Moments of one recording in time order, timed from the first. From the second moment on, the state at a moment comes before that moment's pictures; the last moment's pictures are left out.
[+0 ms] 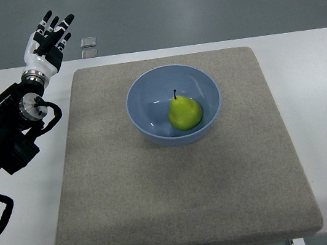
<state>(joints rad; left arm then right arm) -1.02 0.16 -0.49 -0.31 -0.22 -0.17 -0.34 0.00 0.00 0.10 0.11 -0.01 0.07 0.21</state>
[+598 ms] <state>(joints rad) -1.02 0.16 -0.50 -0.31 -0.22 -0.17 -0.34 0.00 0.00 0.10 0.11 -0.01 0.07 0.21</state>
